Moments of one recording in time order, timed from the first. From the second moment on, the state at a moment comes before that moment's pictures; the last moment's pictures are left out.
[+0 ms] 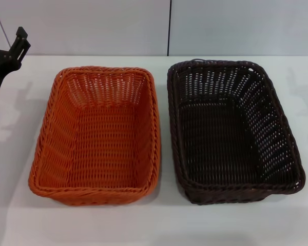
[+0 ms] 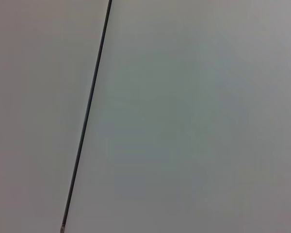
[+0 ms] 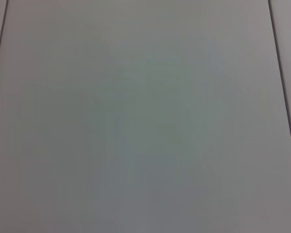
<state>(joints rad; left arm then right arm) -0.52 -2.07 1.27 0.18 0.11 1.13 -0.43 0.70 2.08 -0.27 -0.06 -0.94 -1.25 0.21</state>
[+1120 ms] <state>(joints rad) -0.54 -2.05 1.32 0.38 0.14 0.85 -0.61 0.68 2.08 -0.27 -0.04 -0.94 -1.23 0.20</state>
